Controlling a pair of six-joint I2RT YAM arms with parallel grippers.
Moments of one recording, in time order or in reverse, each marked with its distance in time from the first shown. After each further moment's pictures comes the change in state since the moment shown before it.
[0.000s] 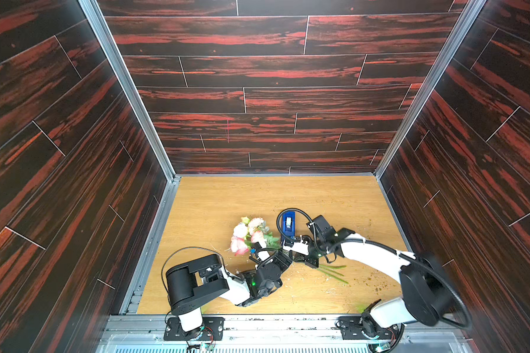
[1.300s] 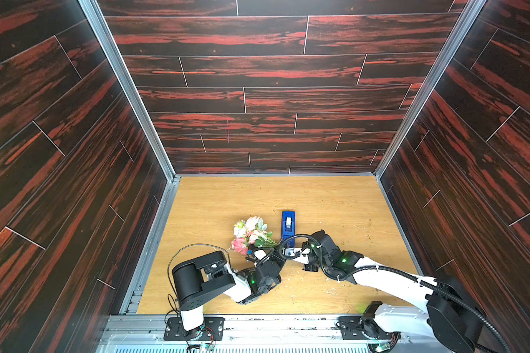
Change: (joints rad) left arm 0.053 0.066 0.021 0.062 -0.011 -0.152; right arm 0.161 -0.219 -0.232 0.345 0.381 -0.076
